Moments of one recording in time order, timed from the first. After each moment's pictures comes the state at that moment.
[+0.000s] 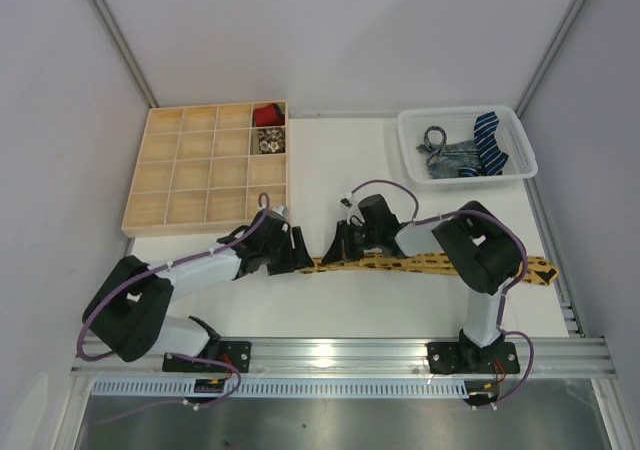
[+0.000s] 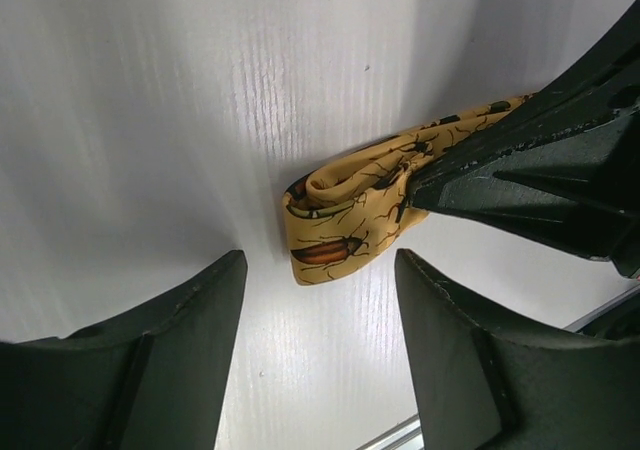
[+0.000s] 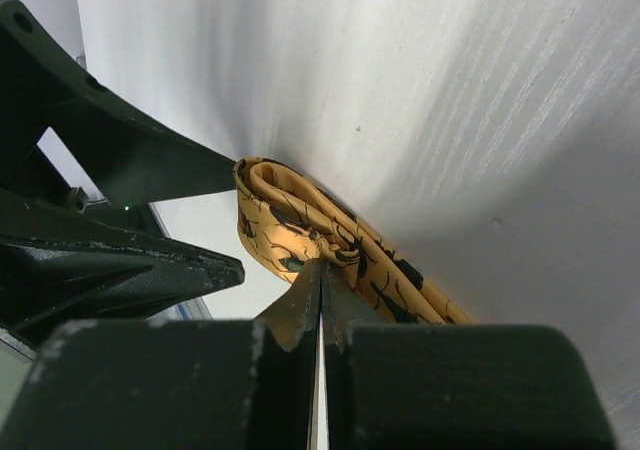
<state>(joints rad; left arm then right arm) -0.61 1.36 0.58 -0.16 0.14 -0.75 0.66 1.88 0.83 0.32 -0.62 0.70</state>
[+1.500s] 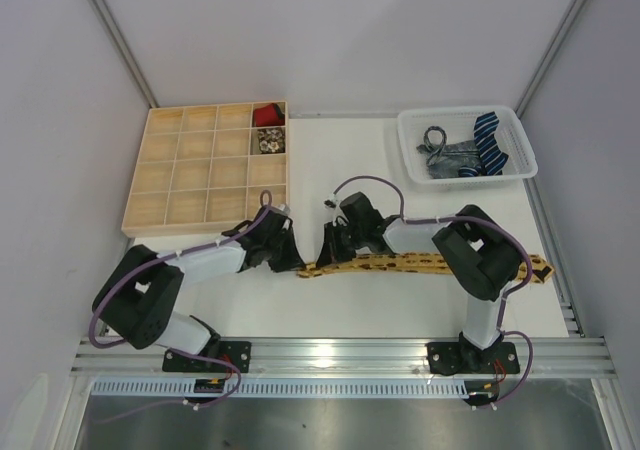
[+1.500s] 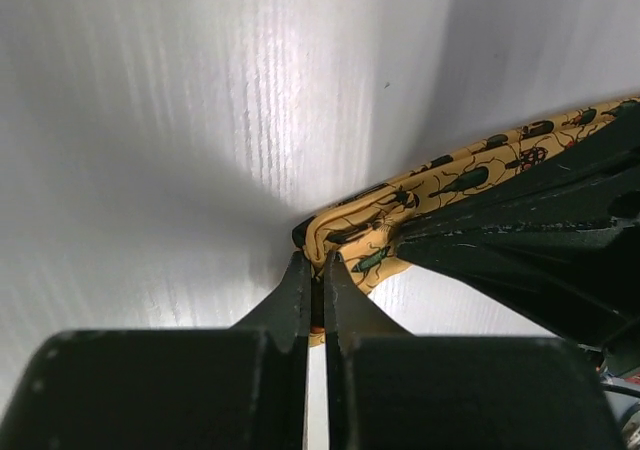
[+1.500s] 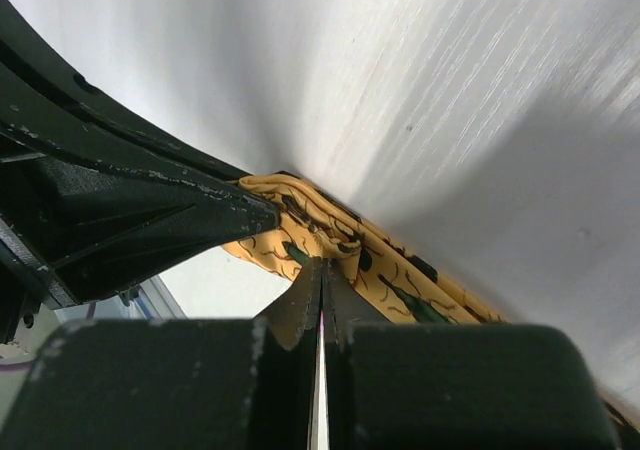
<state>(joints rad) -0.58 1.45 0.63 -0.16 0.17 -0.76 0.75 1.86 0.96 0.08 -0.50 0.60</state>
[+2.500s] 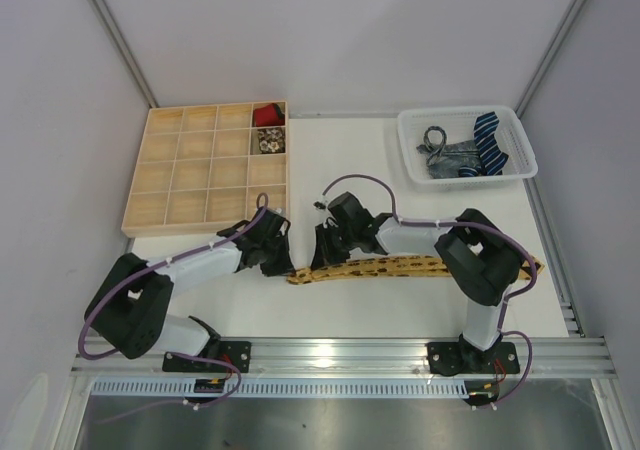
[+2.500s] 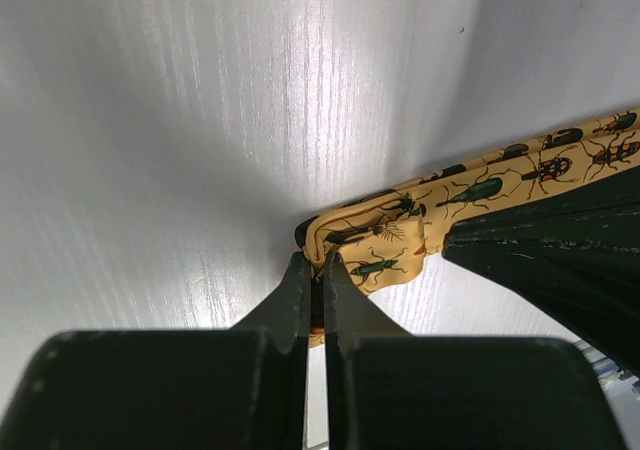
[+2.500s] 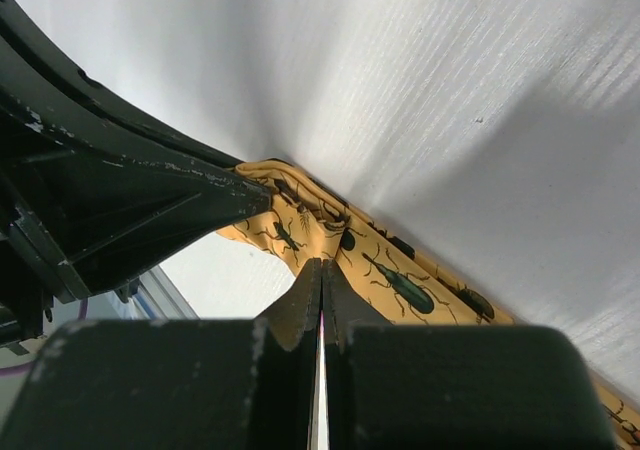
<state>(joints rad) -0.58 1.38 0.65 -0.35 0.11 -0.71 0.82 1.84 1.04 -0.06 -0.43 0.59</state>
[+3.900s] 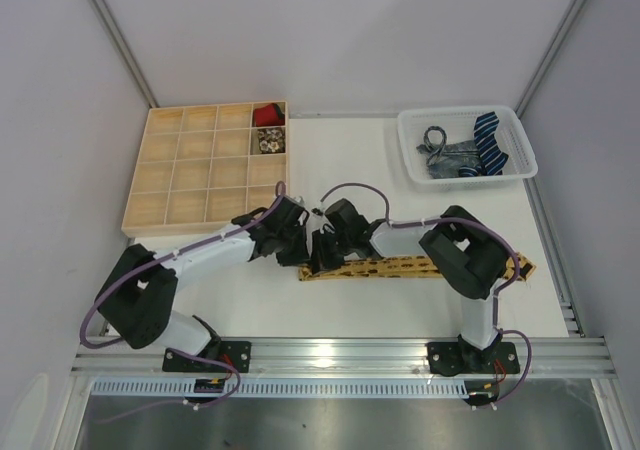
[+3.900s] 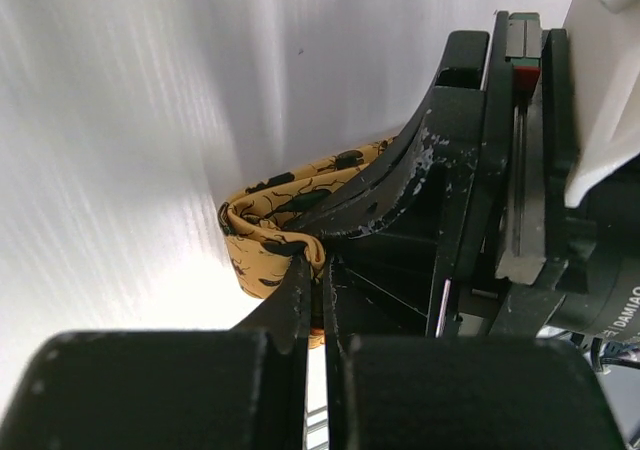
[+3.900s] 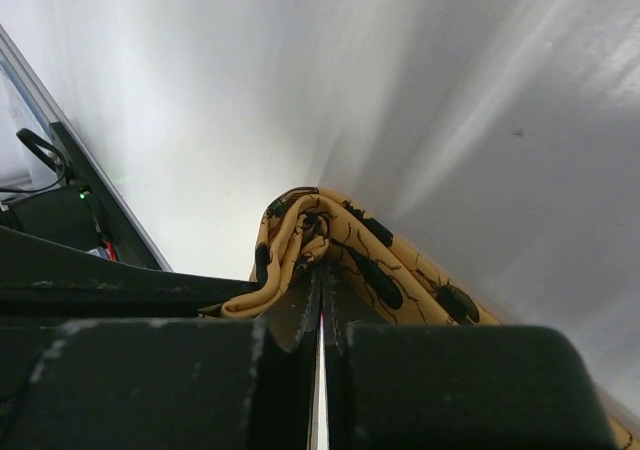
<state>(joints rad) -0.69 1.44 0.83 -0.44 0.11 -0.73 0.85 1.92 1.02 0.06 -0.49 0.68</state>
